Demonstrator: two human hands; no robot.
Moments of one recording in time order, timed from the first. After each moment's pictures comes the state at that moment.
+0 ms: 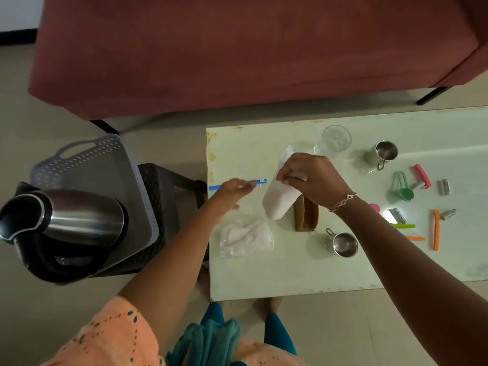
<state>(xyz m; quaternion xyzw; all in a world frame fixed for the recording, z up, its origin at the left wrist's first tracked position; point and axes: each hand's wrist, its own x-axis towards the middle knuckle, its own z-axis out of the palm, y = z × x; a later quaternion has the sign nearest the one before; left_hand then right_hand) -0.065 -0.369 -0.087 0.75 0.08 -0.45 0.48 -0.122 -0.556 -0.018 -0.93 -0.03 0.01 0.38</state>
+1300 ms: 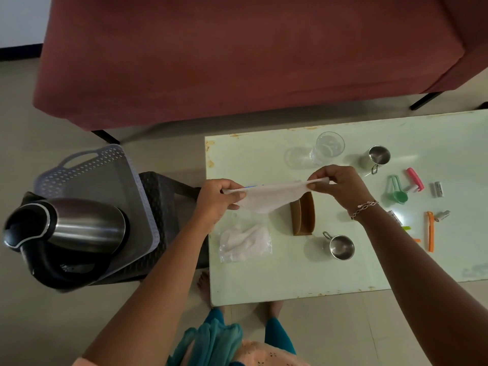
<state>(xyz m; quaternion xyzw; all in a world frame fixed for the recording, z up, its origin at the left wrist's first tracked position) -0.078 -0.357 -0.032 0.76 0.04 -0.30 0.57 -0.150 -0.600 -0.024 -0.82 0.21 0.07 0.52</state>
